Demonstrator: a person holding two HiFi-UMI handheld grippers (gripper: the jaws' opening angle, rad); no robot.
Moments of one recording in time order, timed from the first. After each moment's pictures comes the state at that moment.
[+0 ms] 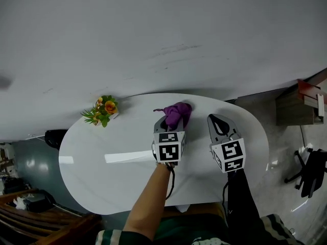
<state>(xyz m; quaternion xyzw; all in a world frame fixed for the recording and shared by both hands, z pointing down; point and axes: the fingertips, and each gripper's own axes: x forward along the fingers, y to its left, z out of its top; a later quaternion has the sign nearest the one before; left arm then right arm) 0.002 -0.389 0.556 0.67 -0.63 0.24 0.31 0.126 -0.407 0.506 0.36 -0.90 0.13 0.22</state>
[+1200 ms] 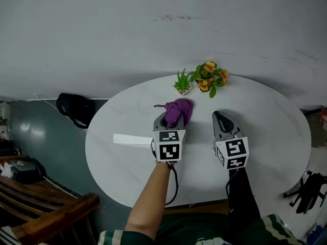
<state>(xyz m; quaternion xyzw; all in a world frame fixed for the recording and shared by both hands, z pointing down) -0.351 -0.198 0.568 0.60 -0.70 0.20 0.32 -0.220 -0.251 0.527 0.29 -0.92 0.11 0.24</state>
